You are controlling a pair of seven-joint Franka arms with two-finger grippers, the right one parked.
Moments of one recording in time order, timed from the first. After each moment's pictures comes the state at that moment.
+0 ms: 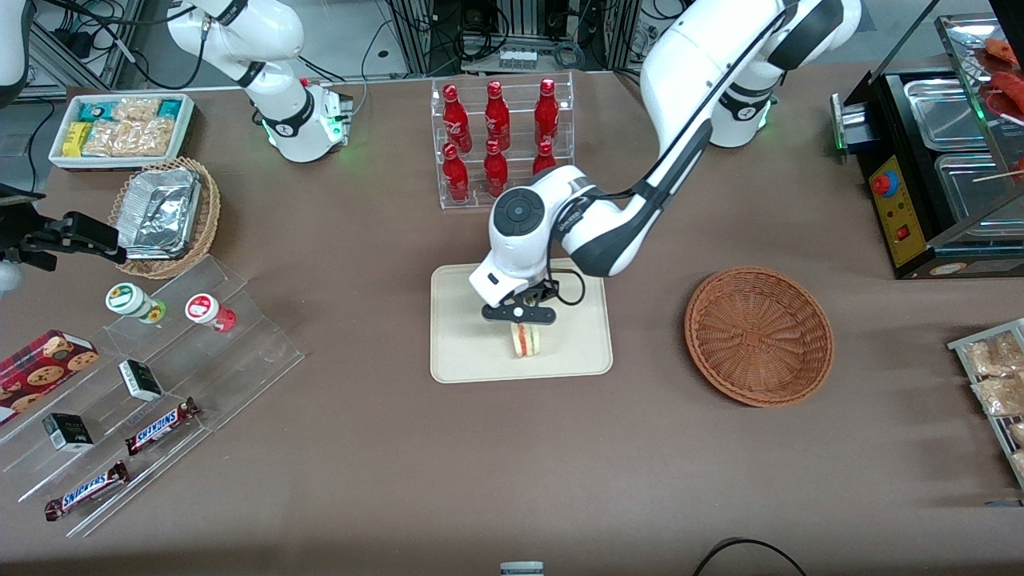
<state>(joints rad) -0.56 0.71 -0.31 -1.49 0.23 2.15 -0.83</state>
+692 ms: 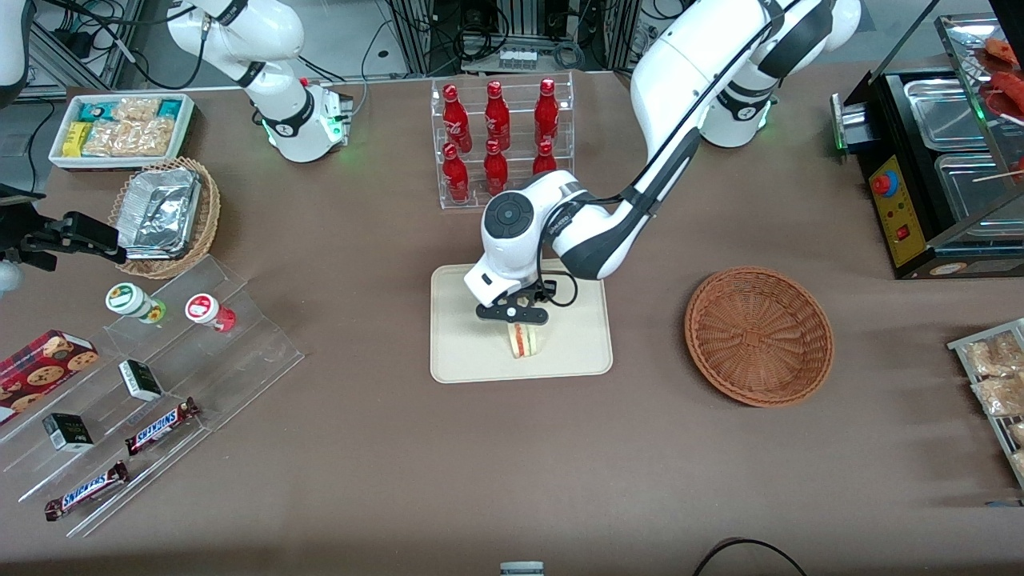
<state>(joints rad) -0.57 0.72 -0.31 -1.46 0.25 2.13 -0.85</state>
